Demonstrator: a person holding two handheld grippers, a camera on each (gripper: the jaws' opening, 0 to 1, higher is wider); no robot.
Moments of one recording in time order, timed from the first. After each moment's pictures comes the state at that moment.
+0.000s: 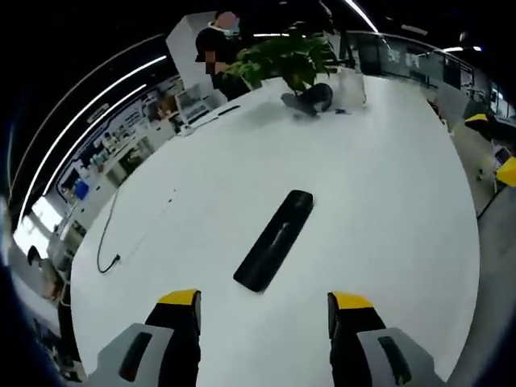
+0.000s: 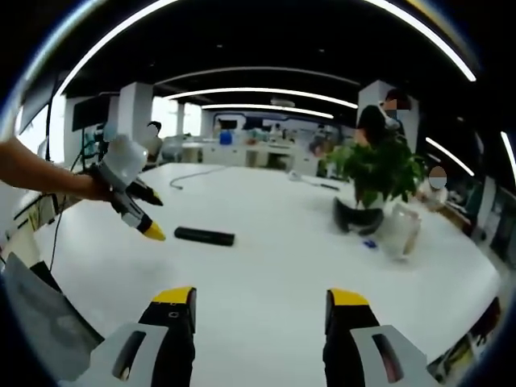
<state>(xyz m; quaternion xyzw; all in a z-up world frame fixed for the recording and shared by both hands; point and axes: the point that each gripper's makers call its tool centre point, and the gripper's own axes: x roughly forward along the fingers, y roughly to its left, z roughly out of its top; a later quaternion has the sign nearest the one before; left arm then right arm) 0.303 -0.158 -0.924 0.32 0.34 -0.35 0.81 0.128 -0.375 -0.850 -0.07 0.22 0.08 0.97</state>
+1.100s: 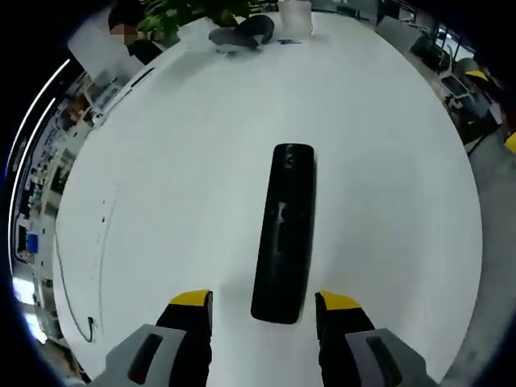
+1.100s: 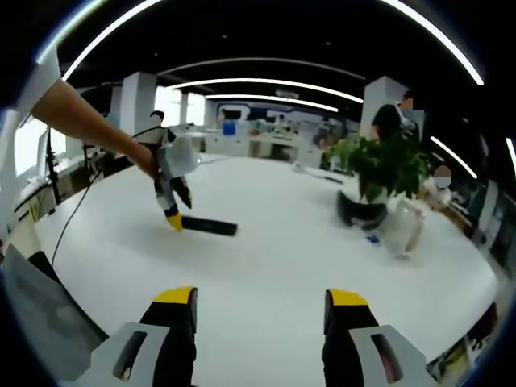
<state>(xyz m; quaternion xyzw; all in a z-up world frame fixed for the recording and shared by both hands) 0.355 -0.168 -0.976 0.40 0.46 -0.47 0.63 0.130 -0.371 -0.859 -0.08 0.25 0.09 0.96</state>
